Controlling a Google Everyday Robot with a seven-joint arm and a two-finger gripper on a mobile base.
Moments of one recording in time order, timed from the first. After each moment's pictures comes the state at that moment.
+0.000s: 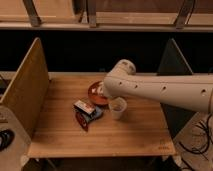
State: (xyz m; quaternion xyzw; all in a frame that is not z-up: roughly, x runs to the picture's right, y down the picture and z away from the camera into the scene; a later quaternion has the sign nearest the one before) arm 0.007 0.036 0.747 -0.13 -0.12 -0.21 0.96
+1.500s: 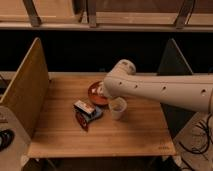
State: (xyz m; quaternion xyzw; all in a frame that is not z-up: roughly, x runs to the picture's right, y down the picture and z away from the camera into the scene) arm 0.007 0.036 0.747 -0.13 -0.12 -0.21 0.96
